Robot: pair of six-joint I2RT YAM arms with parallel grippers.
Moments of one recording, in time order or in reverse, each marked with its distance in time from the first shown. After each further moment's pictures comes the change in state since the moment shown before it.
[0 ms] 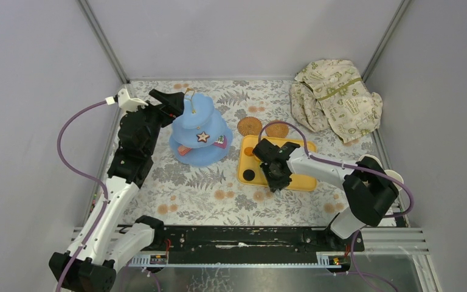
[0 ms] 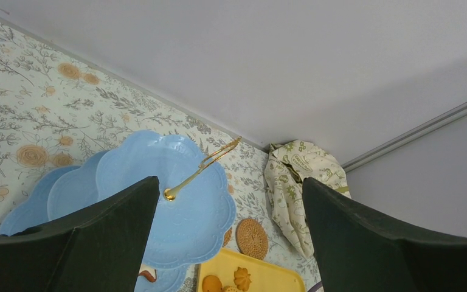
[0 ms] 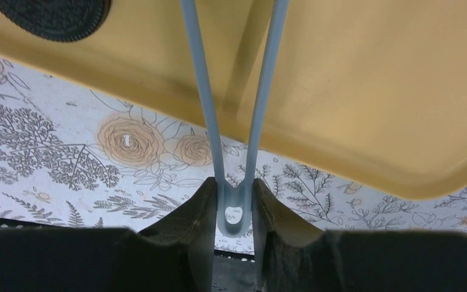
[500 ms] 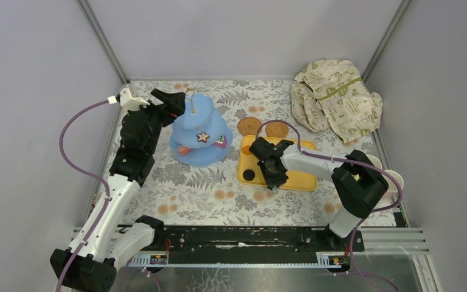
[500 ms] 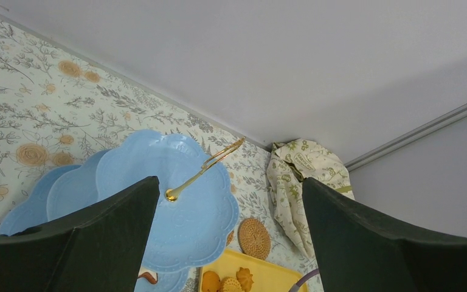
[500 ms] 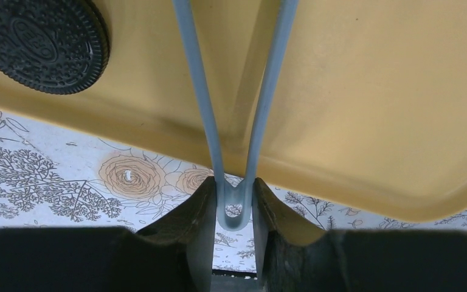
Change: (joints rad) left arm 0.000 0.023 -0.006 0.019 0.000 0.000; right arm -0.013 0.088 0.043 0.039 0.025 -0.001
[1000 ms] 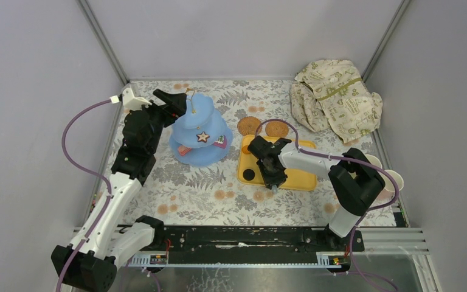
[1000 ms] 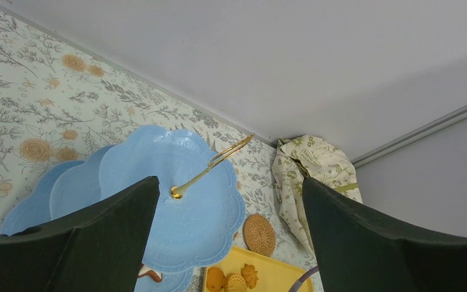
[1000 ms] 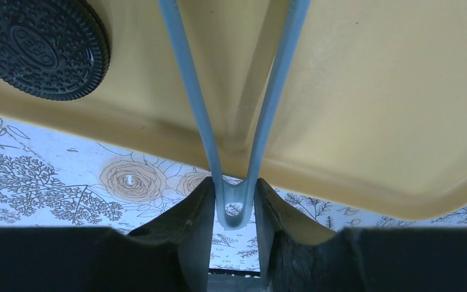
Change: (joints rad) left arm 0.000 0.018 -0.009 0.006 0.000 0.001; right arm -0.003 0.040 0.035 -0.023 0.007 0.000
